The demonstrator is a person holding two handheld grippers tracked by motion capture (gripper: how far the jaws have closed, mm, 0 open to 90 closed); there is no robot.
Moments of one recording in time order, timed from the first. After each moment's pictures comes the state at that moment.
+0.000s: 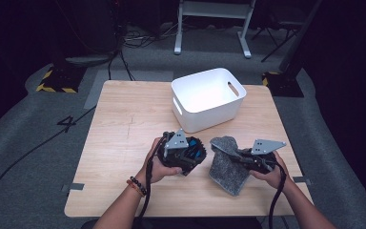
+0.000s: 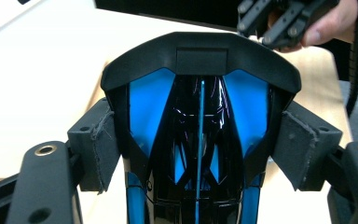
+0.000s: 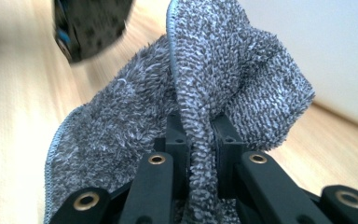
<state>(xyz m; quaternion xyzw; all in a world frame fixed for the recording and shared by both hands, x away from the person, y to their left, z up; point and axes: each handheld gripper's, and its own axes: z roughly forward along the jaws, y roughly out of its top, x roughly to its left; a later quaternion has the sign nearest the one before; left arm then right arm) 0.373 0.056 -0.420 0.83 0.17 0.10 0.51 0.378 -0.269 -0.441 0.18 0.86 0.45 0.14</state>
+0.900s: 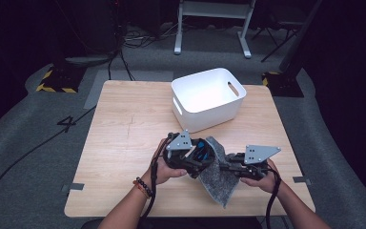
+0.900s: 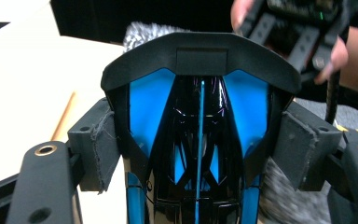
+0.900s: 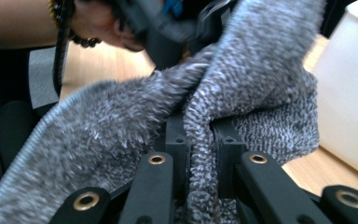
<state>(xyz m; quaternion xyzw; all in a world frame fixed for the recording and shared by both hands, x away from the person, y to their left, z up) 0.369 0.045 -0.413 0.81 0.15 0.07 0.57 0.351 -0.229 -0.418 0.08 0.85 0.51 0.10</state>
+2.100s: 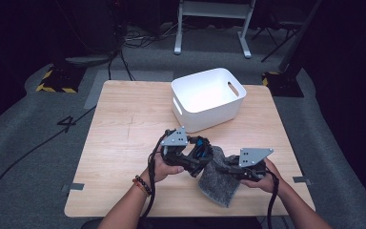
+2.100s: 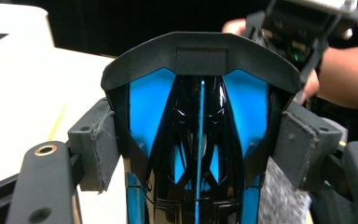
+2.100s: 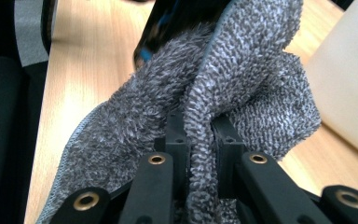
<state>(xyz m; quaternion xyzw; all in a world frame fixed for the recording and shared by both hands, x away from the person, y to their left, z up) 0.377 0.050 -0.415 0.80 0.13 0.03 0.59 0.352 -0.226 -0.423 0.06 0.89 0.44 0.11</state>
